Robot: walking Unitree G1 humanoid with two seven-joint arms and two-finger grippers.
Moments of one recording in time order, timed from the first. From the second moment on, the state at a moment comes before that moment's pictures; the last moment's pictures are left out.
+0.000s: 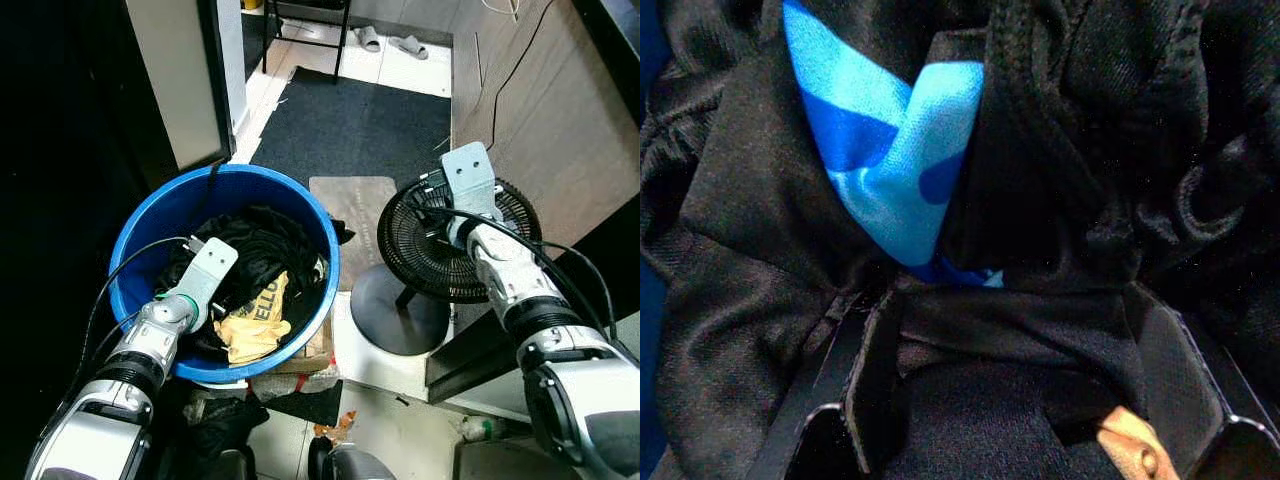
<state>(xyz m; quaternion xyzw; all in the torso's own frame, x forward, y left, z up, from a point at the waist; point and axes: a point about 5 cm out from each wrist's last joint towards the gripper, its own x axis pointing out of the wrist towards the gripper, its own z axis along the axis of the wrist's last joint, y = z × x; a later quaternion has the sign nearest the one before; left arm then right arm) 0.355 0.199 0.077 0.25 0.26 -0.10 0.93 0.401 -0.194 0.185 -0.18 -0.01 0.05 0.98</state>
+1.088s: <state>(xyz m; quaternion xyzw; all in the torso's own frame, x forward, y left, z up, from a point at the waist) 0.364 0.185 0.081 0.12 0.32 -0.11 0.94 0.399 -0.193 0.180 -0.18 -0.01 0.05 0.98</state>
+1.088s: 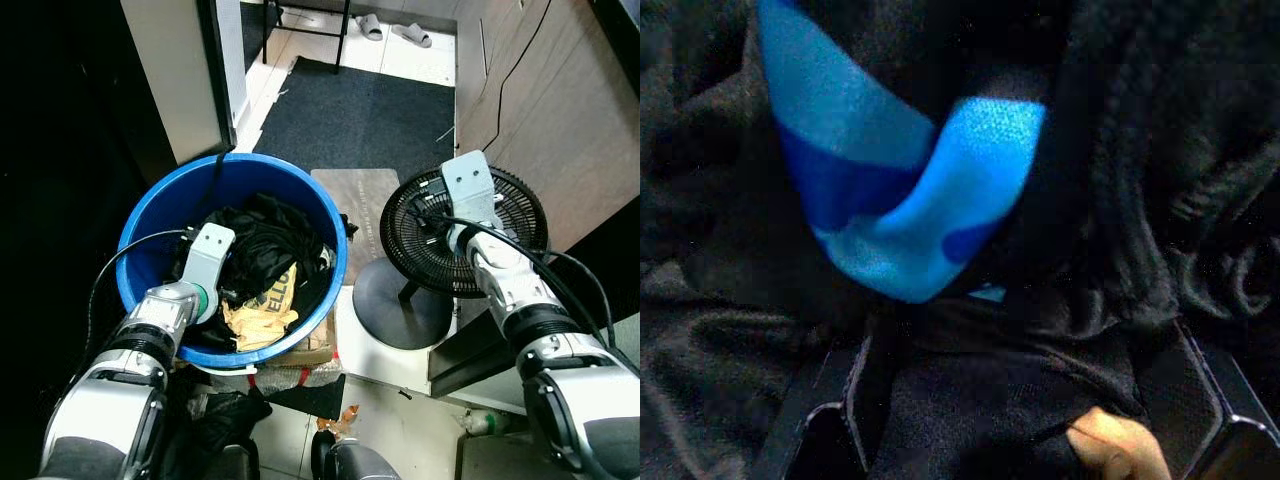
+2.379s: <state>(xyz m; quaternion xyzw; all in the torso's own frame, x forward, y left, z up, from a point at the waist) 0.353 0.194 0.064 0.15 0.34 -0.08 0.93 0.399 -0.195 0.180 -0.18 -0.01 0.04 0.98</state>
